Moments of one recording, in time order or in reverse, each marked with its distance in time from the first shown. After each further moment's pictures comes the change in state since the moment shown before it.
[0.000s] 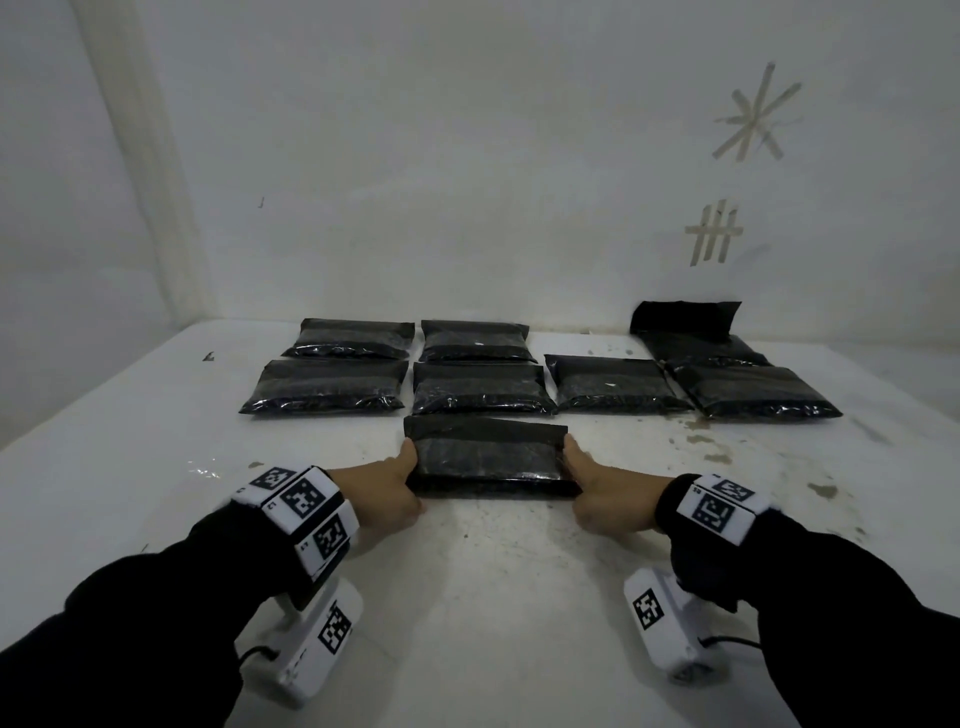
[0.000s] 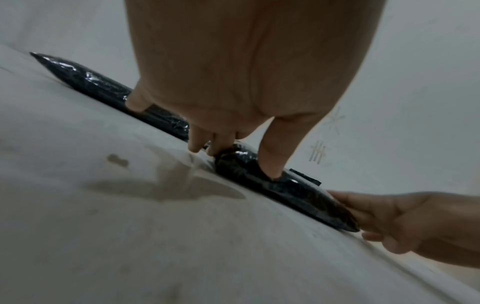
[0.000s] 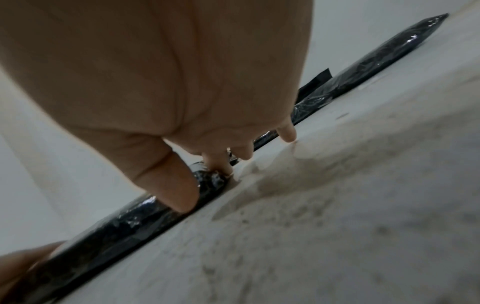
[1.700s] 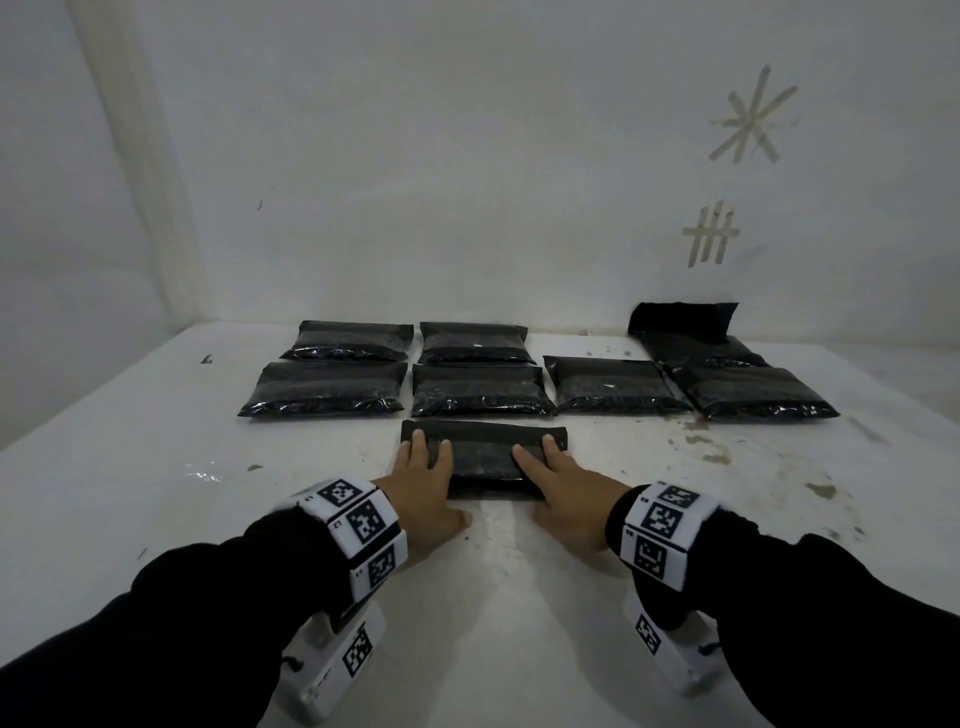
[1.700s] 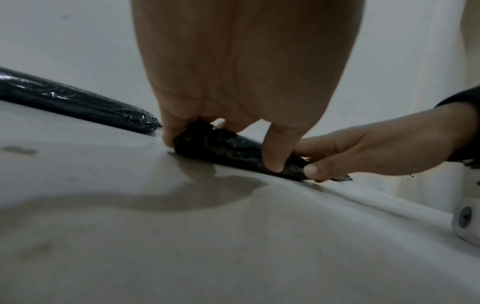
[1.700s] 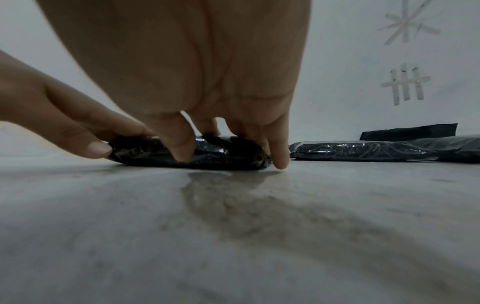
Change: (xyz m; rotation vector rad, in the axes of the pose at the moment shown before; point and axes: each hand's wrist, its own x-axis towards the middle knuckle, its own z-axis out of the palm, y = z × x) left_hand -0.010 0.028 0.016 0.240 0.034 0.134; right_hand -0.004 -0.034 0.020 -0.276 0.186 -0.148
